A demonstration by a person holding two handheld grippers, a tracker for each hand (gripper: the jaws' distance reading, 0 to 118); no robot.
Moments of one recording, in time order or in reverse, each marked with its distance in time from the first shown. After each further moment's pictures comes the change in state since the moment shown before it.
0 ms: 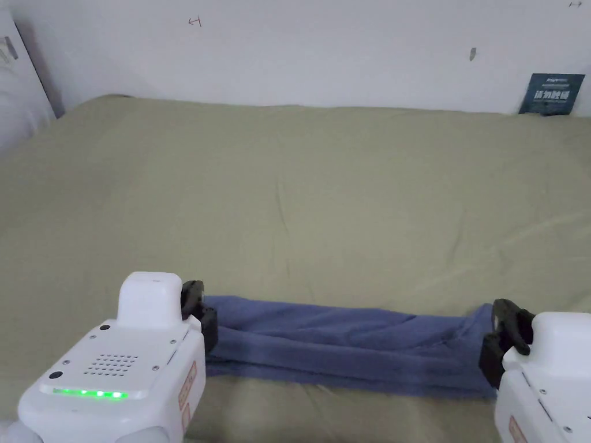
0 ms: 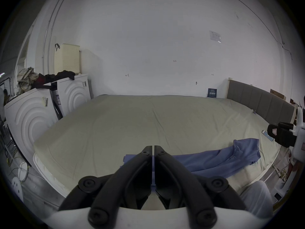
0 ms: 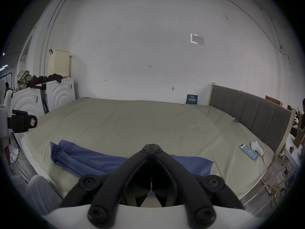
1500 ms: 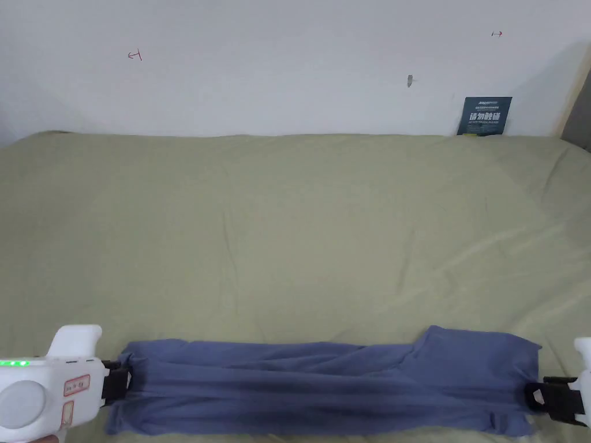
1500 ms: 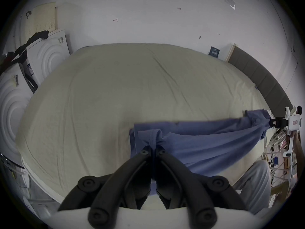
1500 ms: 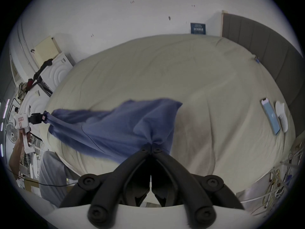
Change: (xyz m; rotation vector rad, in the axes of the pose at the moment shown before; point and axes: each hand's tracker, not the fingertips) left arm -0.070 -0.030 -0.140 -0.523 -0.169 0.005; right arm 0.205 -0.053 -0.110 -0.685 0.223 -0.167
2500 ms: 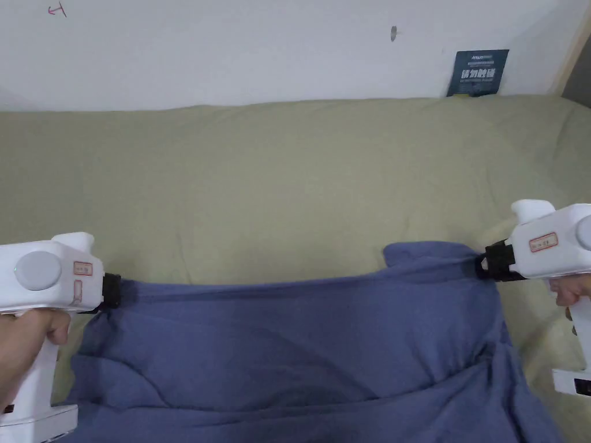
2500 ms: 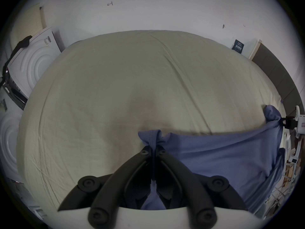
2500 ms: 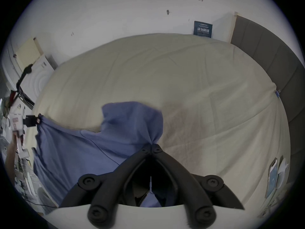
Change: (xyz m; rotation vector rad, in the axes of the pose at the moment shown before) left arm 0.018 0.206 -0.152 -0.087 0.083 0.051; right arm 0.015 0.219 -0.111 0.029 -0.033 -0.022
